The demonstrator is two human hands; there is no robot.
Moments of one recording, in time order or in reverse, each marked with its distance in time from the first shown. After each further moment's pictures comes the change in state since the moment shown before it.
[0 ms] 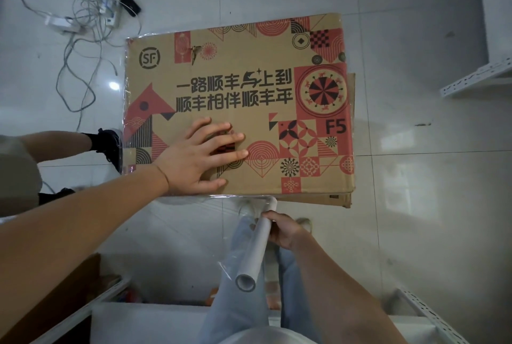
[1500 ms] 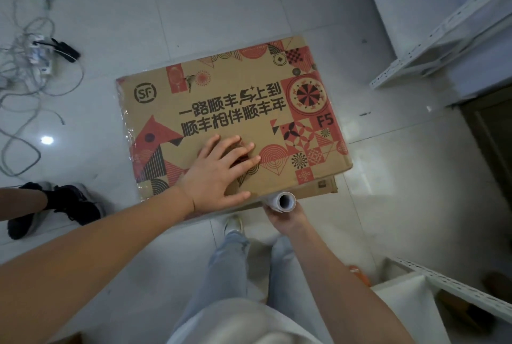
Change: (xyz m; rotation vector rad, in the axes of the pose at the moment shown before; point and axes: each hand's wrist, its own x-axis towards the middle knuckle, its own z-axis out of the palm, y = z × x) left_hand 0.000 0.001 -0.016 -0.049 -0.034 0.062; right_hand -0.021 -0.006 0.060 0.758 0.241 -0.355
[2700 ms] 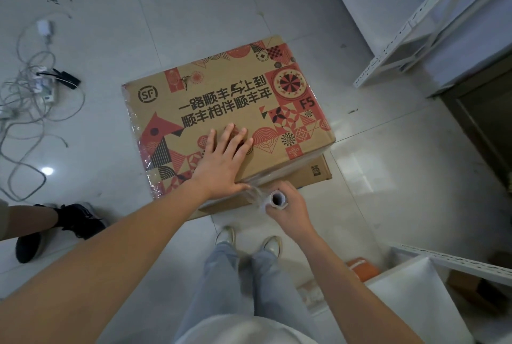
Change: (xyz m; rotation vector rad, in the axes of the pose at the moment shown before) left_hand -0.003 0.036 0.000 0.163 -0.201 -0.184; right_hand -0.101 0.032 -0.033 -1.224 -0.228 -1.134
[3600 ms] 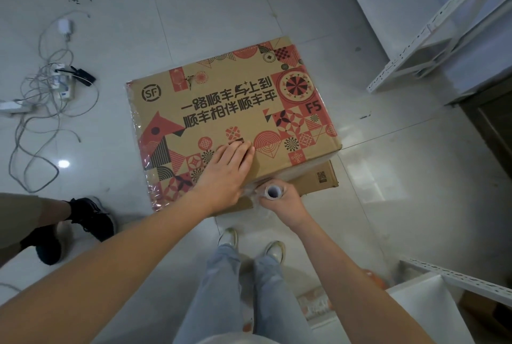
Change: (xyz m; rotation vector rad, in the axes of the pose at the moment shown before) left_hand -0.010 0.018 0.002 0.031 0.116 0.009; right_hand 0.039 -0.001 -0.001 0.294 -0.187 0.130
